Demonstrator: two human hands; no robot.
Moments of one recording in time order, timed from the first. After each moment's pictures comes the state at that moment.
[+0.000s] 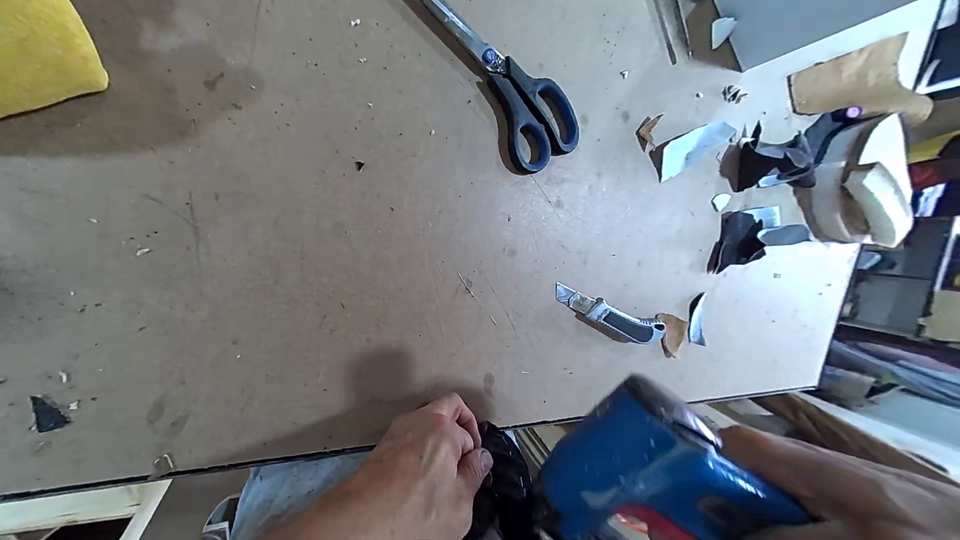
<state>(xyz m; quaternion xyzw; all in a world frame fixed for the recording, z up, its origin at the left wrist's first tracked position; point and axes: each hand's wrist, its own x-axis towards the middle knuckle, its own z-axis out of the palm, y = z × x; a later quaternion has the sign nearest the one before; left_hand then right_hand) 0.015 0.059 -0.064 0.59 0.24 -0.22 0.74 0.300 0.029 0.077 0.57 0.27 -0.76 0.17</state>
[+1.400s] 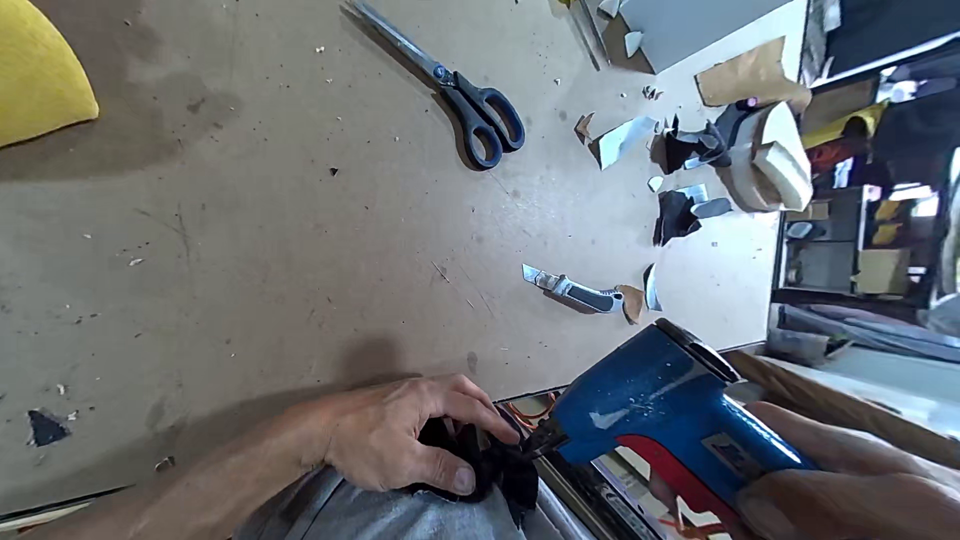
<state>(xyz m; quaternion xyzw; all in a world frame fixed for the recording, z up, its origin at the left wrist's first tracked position) 0.003 0.079 -0.107 0.56 -0.04 -0.04 0.83 0.286 -0.013 0.118 0.68 0.10 -0.73 0.01</state>
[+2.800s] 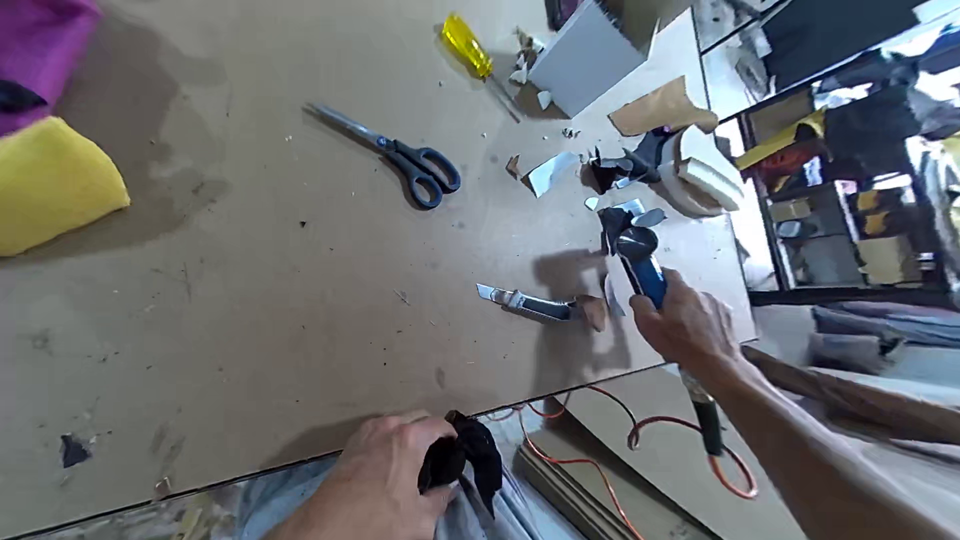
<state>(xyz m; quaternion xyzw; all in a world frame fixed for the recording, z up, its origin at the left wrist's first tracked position) 0.013 0.031 -0.043 0.76 0.24 -0.13 0.59 0.410 -0.053 0.007 0.92 0.36 -0.08 0.12</state>
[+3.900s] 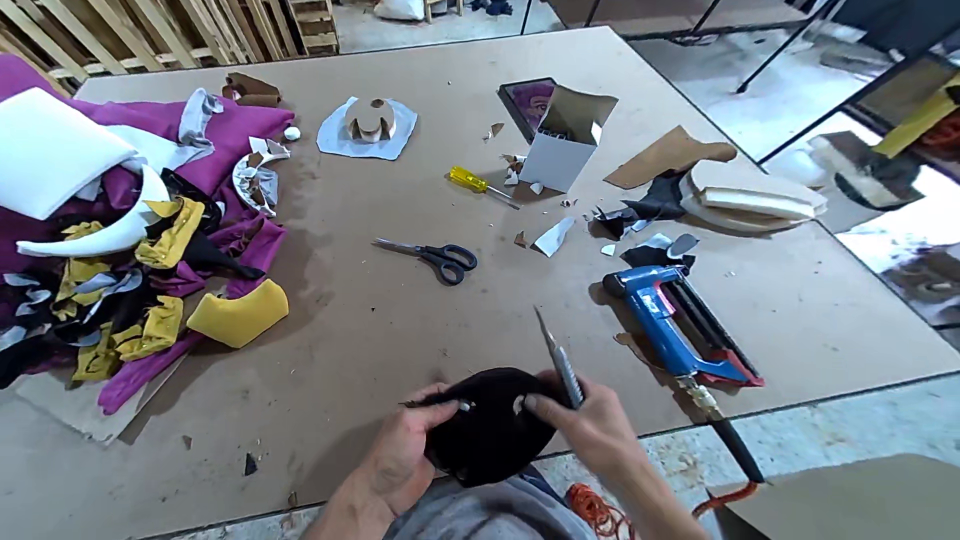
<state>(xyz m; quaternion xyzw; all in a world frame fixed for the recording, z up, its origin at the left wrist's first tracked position) 0.023 0.048 -0.013 0.25 0.41 0.17 0.86 0.239 -0.065 -0.027 0.77 0.31 -0.37 -0.42</state>
